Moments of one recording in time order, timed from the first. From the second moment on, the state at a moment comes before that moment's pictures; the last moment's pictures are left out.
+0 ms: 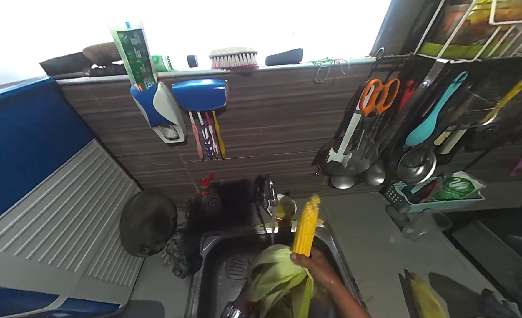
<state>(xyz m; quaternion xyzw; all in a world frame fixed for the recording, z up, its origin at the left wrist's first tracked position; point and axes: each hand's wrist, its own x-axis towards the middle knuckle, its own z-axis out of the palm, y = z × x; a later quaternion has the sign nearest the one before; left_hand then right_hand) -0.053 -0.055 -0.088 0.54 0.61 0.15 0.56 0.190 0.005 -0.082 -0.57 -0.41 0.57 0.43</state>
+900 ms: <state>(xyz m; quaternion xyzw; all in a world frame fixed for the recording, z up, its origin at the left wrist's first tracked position) 0.025 0.030 -0.059 0.20 0.43 0.66 0.58 0.161 -0.005 -0.093 -0.65 -0.60 0.43 0.20</state>
